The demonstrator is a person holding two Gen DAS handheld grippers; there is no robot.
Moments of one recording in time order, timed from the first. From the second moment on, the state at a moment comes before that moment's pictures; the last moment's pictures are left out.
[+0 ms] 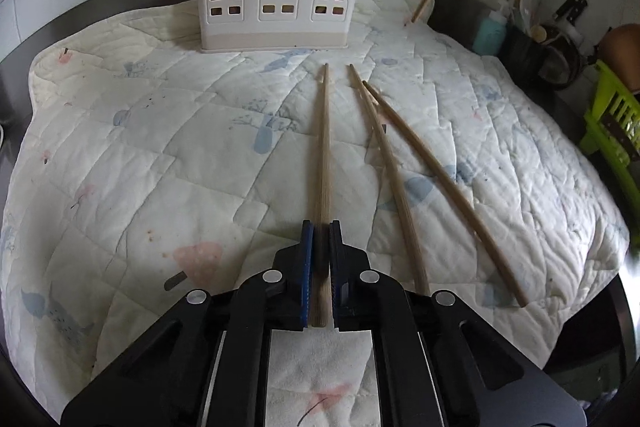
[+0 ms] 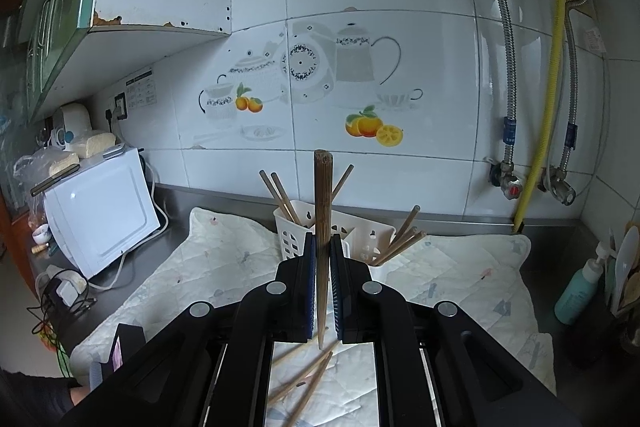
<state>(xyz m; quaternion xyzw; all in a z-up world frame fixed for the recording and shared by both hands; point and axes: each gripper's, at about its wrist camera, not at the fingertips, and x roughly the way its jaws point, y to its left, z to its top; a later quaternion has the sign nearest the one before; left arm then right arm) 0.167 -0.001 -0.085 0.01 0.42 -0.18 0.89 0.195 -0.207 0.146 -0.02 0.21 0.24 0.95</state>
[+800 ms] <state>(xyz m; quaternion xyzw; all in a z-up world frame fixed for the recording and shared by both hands) 0.186 0.009 0.001 -0.04 0.27 -0.17 0.95 0.206 -0.213 0.166 0.00 0.17 0.23 0.96</state>
